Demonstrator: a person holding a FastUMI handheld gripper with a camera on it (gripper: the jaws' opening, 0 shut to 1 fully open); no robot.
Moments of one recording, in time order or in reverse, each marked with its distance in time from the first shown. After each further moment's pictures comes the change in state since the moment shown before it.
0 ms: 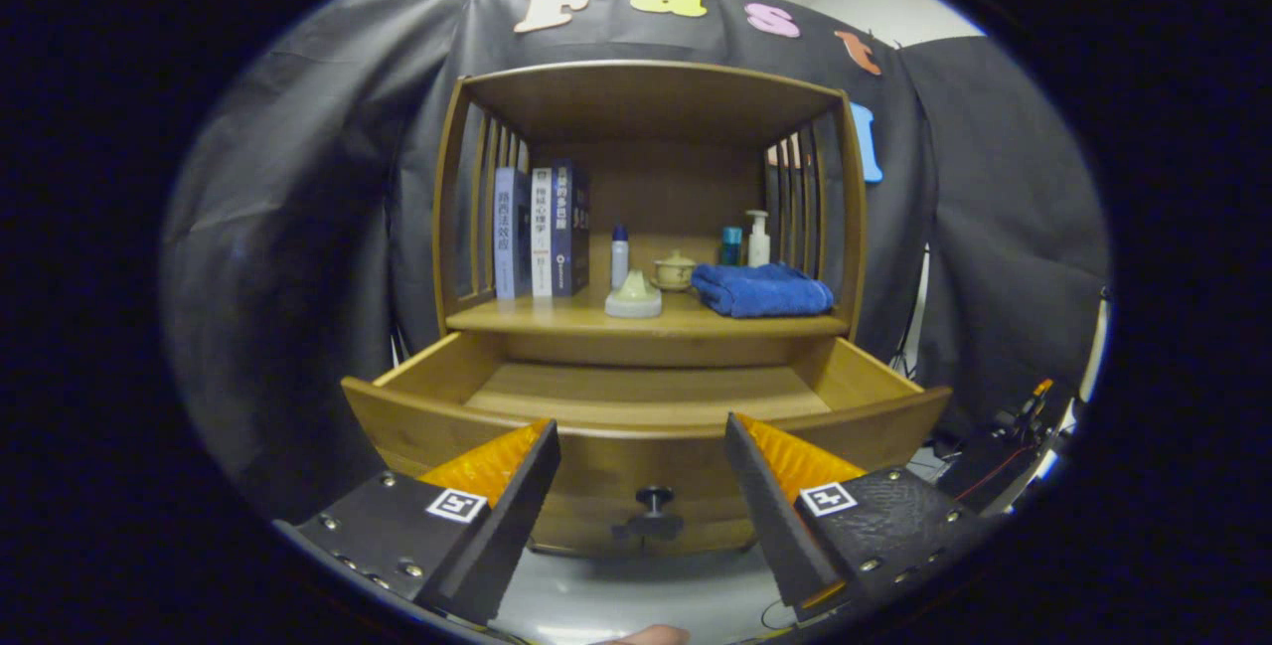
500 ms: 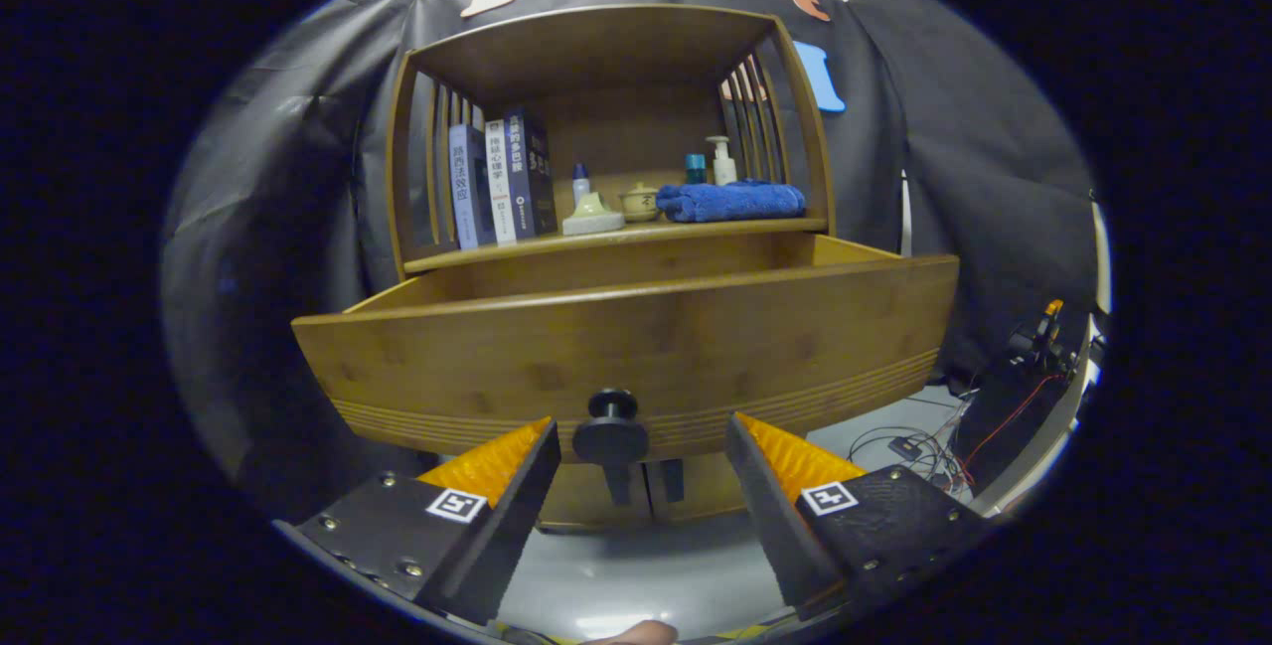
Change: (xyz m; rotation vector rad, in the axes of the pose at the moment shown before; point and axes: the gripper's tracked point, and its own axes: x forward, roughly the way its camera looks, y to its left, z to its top) arm 0.020 -0.027 -0.086 0.112 0.090 -0.034
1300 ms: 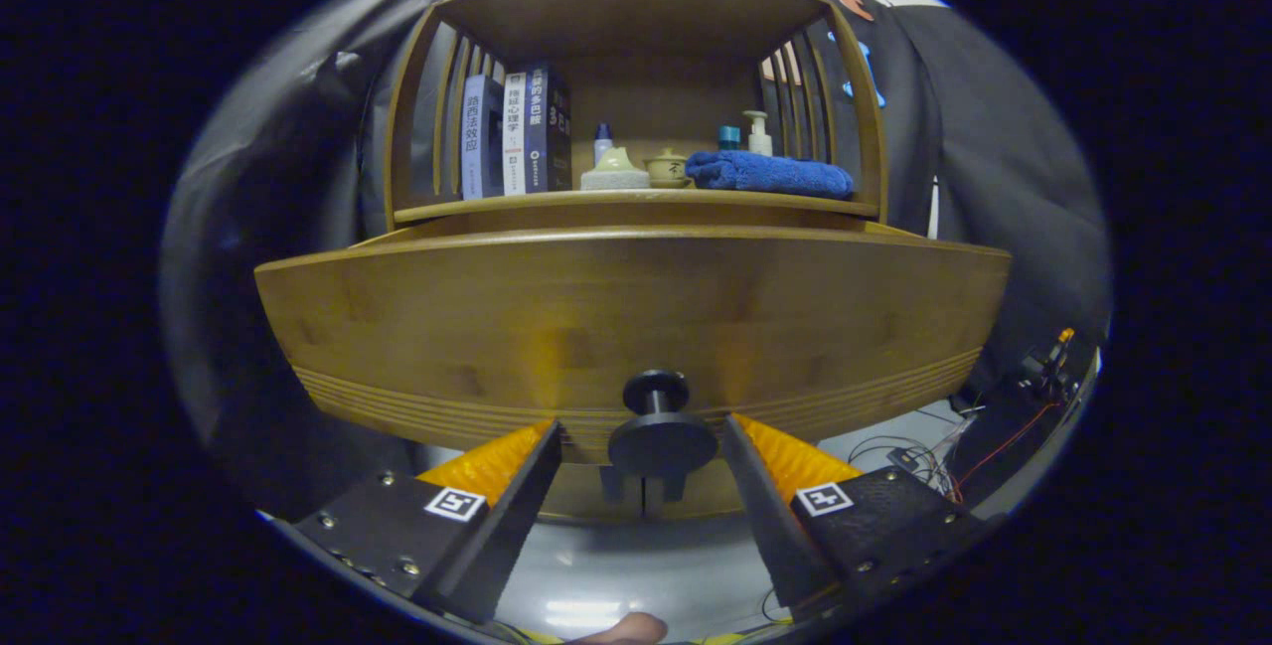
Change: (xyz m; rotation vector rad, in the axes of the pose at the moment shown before) arm 0.045 0.015 -0.019 -0.088 0.056 0.035
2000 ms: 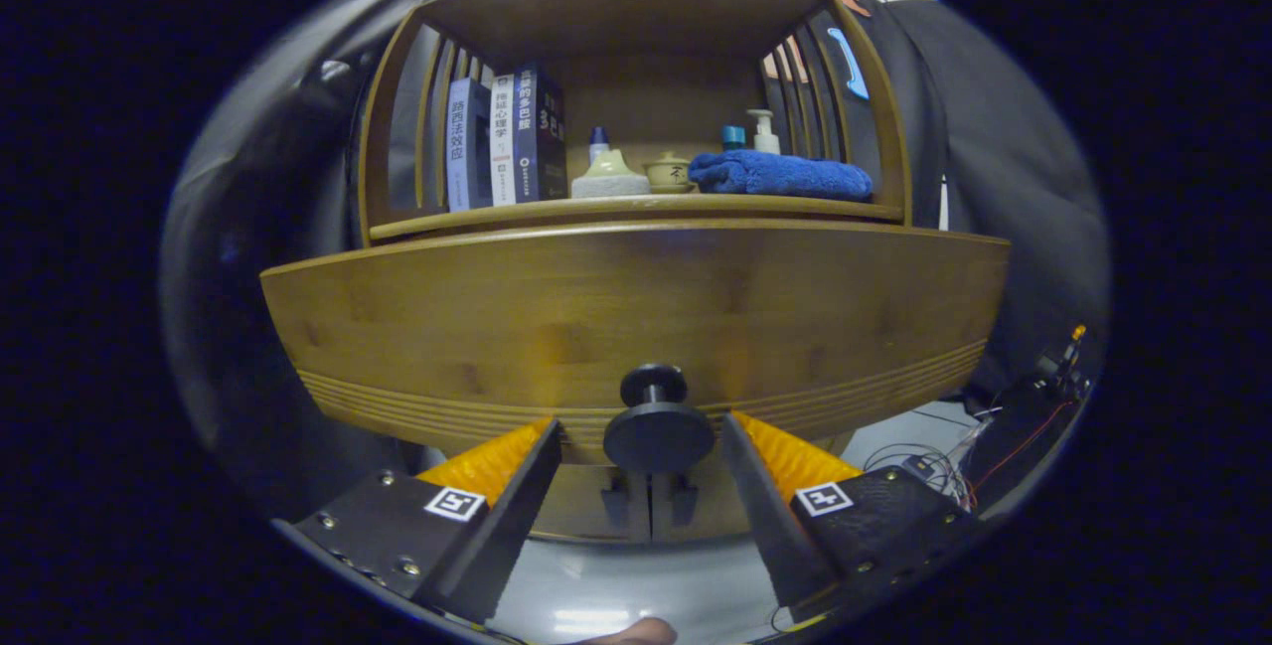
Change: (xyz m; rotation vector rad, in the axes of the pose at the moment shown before) arm 0.056 0.008 0.015 0.013 -0.029 -0.006
